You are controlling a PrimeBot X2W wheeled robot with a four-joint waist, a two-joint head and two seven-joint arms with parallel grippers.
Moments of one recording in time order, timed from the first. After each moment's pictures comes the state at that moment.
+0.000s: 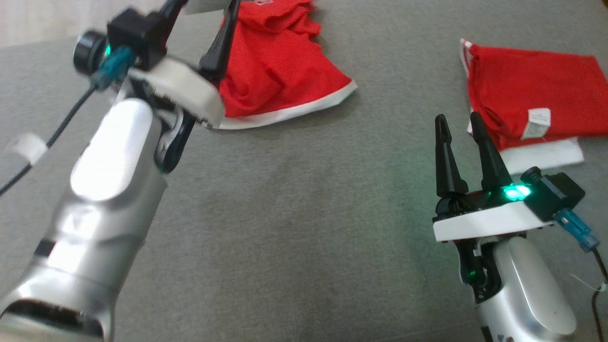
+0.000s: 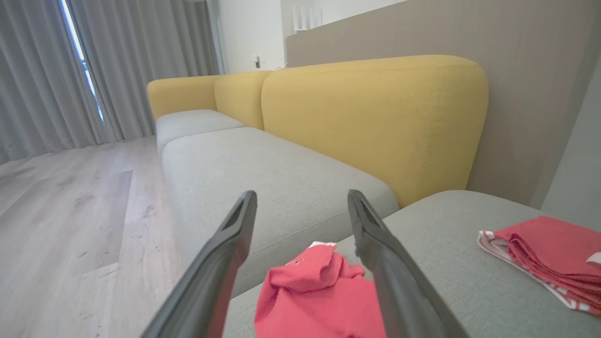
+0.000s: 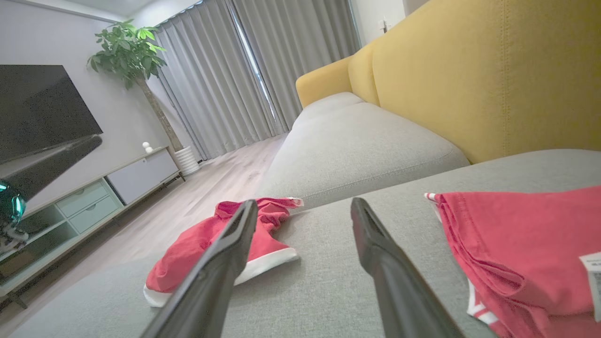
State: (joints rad) left arm -0.91 0.21 -0.52 0.57 -0.42 -0.11 -0.06; right arm -0.24 -0.05 0.19 0.21 0.39 0.12 -0.25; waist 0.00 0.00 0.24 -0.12
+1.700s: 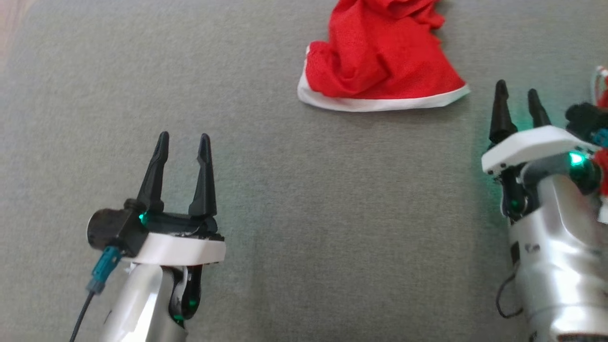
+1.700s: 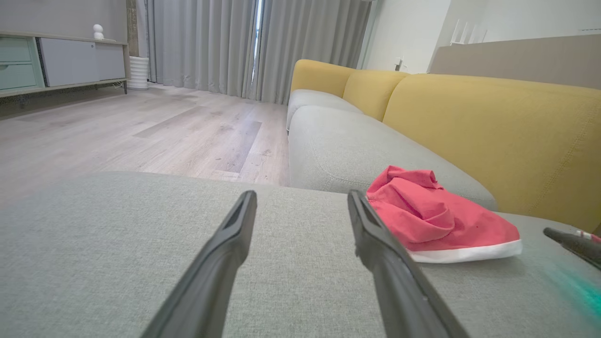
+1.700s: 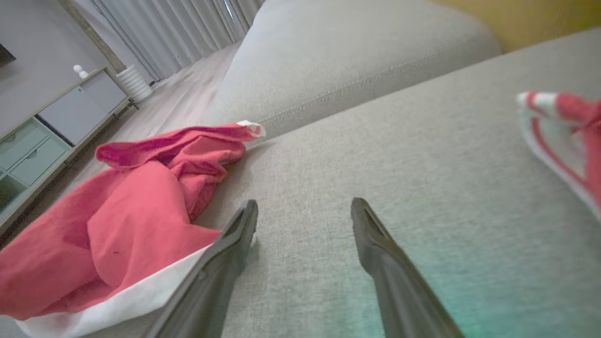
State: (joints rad) left arm -0.23 0.11 -0.26 0.16 -0.36 -0.04 -0.25; right arm -0.60 -0.05 -0.15 0.73 0.27 0.12 -0.10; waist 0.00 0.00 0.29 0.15
